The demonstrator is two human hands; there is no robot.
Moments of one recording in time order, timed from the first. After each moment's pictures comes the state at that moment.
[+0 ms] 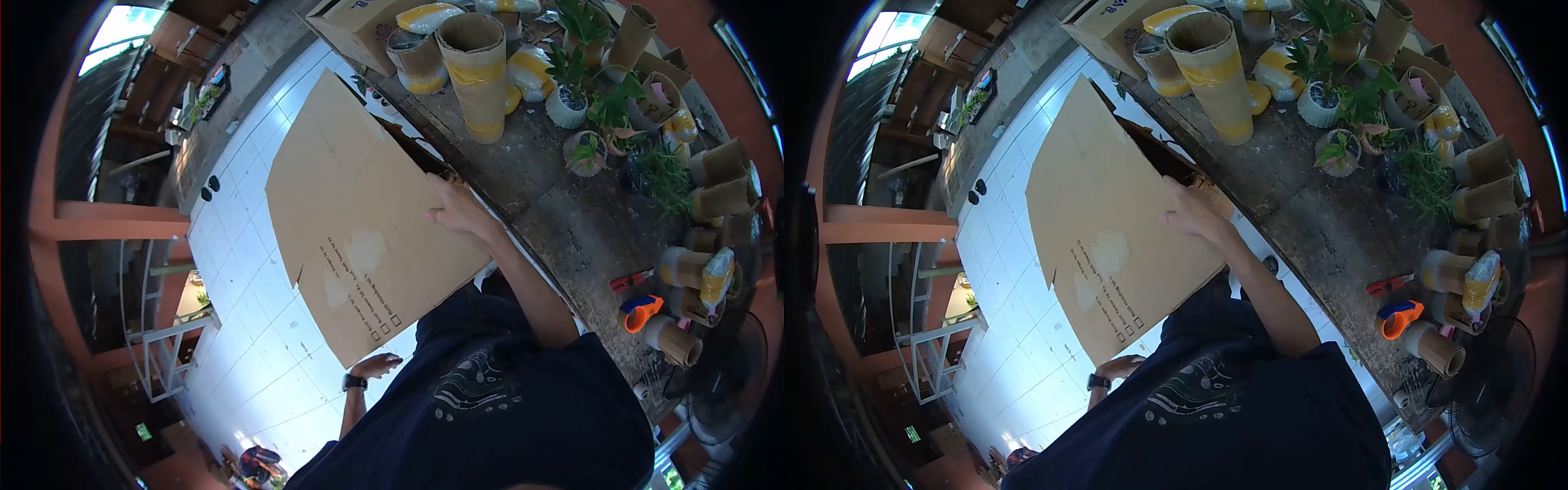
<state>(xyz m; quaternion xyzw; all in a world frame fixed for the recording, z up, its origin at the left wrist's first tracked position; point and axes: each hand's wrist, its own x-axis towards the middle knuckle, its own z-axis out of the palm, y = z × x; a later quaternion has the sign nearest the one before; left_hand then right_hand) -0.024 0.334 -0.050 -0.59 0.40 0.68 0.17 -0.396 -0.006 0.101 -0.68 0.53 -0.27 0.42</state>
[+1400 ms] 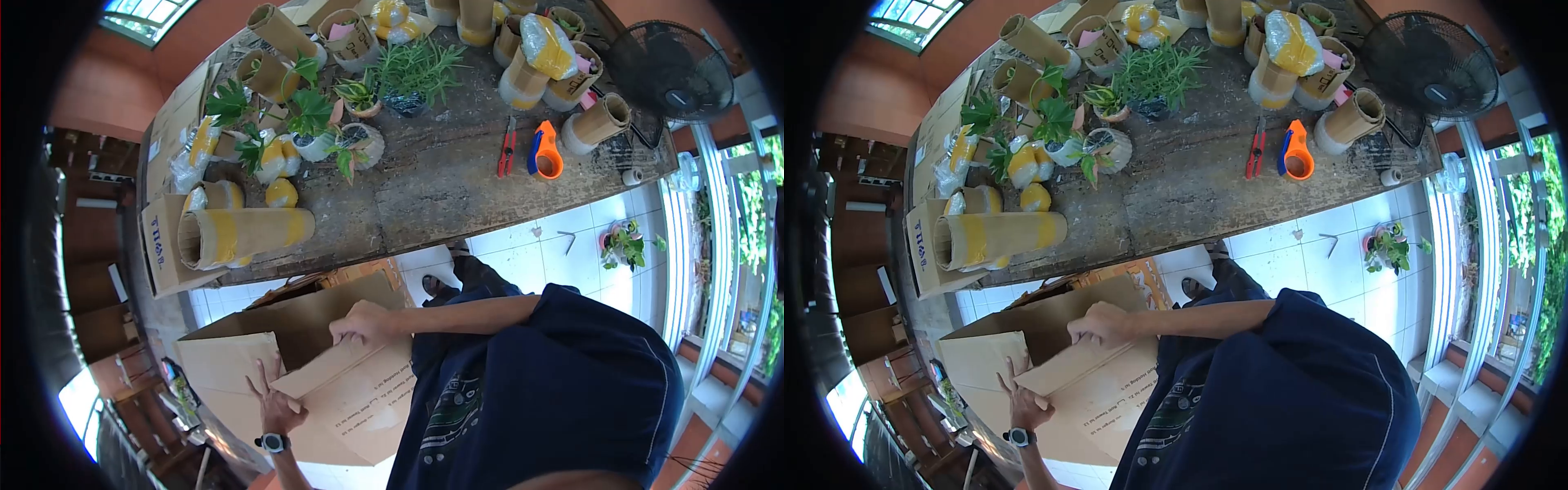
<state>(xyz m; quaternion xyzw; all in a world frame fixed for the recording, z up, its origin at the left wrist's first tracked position) -0.143 -0.060 0.232 -0.26 0.92 0.04 0.28 -0.413 0.090 0.085 -0.60 0.47 -0.55 0.35</state>
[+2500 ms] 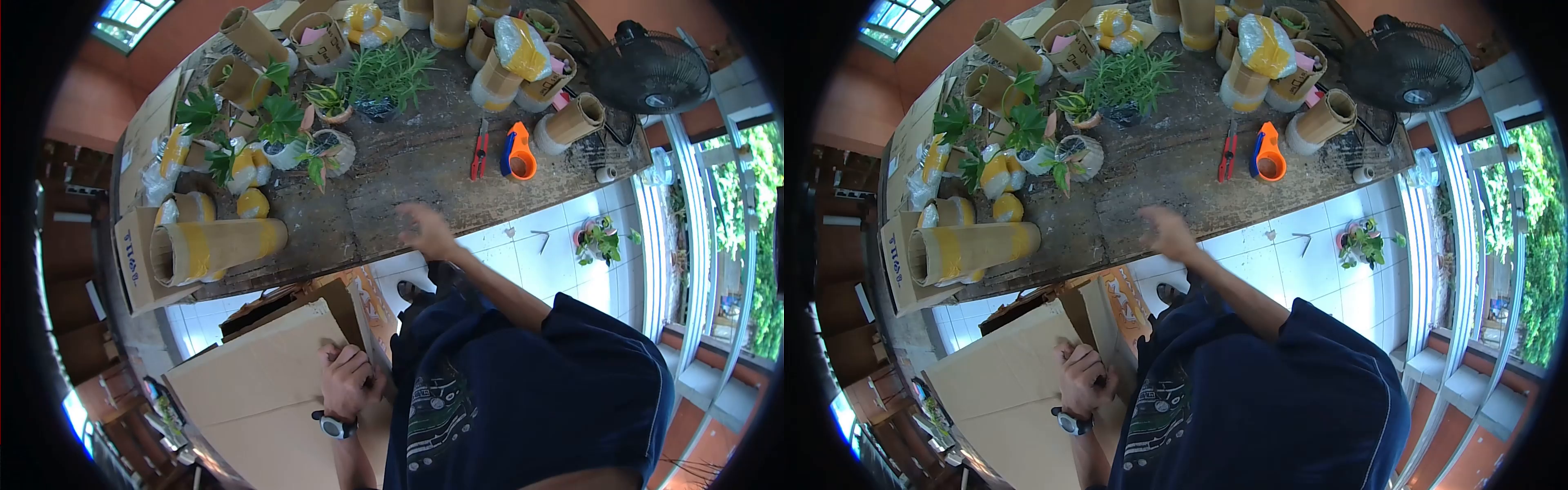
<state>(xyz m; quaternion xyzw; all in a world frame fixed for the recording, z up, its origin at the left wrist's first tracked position) -0.302 0.055 0.189 -0.02 0.96 0.26 -0.06 -0.570 0.177 -0.008 -0.29 0.77 -0.54 0.20</state>
